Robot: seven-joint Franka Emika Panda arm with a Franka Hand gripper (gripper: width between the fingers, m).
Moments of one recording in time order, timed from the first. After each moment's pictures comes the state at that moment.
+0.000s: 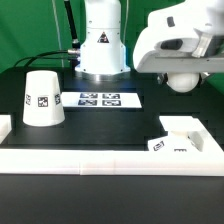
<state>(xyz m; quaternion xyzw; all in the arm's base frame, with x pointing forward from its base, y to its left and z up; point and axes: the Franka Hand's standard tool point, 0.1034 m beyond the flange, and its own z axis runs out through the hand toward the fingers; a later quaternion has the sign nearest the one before) 0.495 0.134 0.092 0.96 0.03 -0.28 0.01</state>
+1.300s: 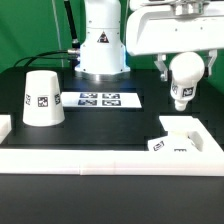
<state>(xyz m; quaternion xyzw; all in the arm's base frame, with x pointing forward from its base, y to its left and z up) 0.546 0.120 0.114 0.98 0.13 0.14 -0.02</state>
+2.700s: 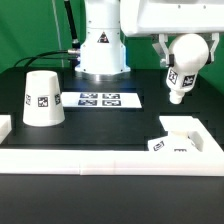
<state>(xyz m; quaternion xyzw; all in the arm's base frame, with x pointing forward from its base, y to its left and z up) 0.607 0.104 0.153 0.97 0.19 0.15 -0.01</state>
